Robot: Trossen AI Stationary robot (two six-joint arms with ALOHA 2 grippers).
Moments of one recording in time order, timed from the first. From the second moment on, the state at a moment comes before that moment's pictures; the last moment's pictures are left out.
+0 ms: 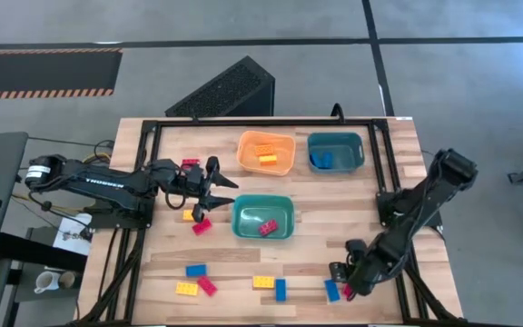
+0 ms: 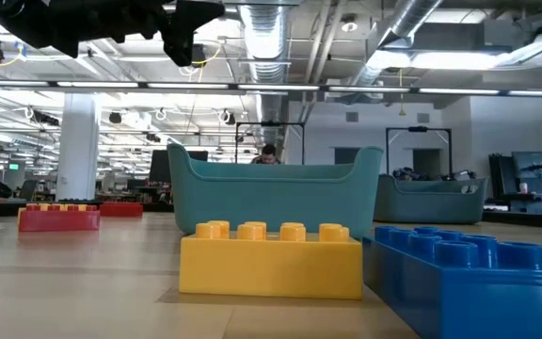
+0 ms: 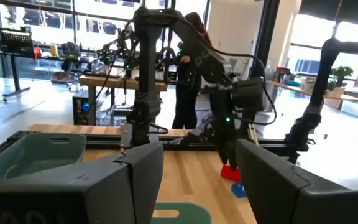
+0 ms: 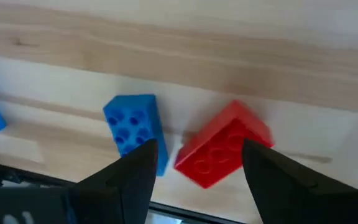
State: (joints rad) left arm 0.04 1.06 0.44 0.72 0.22 -0.13; right arm 0.86 1.50 0.84 -0.54 -0.03 2.35
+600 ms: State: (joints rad) left arm 0.04 1.06 0.44 0.71 0.23 -0.14; right arm 0.86 1.37 1.07 -1.09 -0.02 2.35
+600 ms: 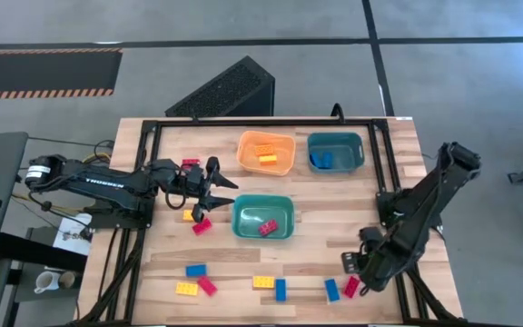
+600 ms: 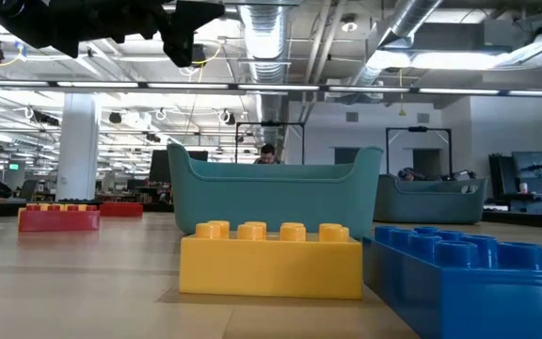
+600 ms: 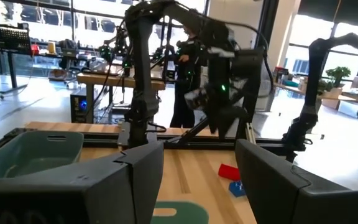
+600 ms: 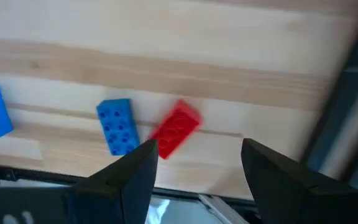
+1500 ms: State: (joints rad) left arm -0.01 1.06 0.44 0.71 0.23 -0.14; right arm 0.84 1.59 0.92 -0.61 -0.10 2.36
